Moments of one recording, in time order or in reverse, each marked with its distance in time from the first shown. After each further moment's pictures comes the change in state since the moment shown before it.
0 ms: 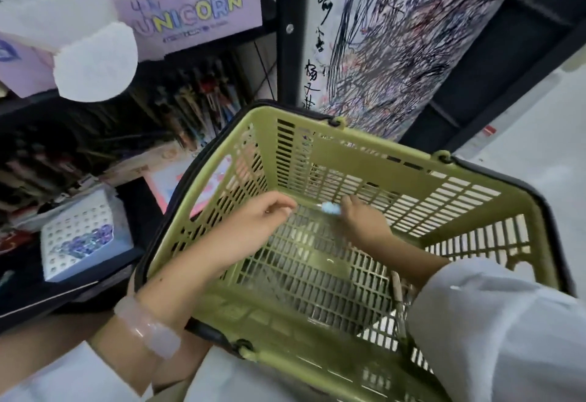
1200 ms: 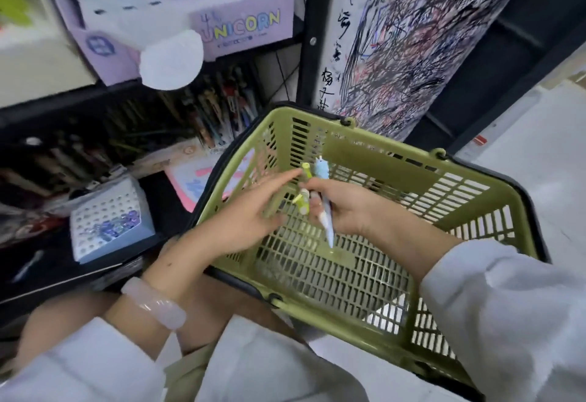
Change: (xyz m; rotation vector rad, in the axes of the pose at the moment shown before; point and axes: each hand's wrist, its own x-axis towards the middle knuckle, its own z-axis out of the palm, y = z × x) left_hand -0.042 -0.006 -0.023 0.148 0.004 0.313; right_hand -0.051 -0.113 -0.117 1.893 -0.576 0.408
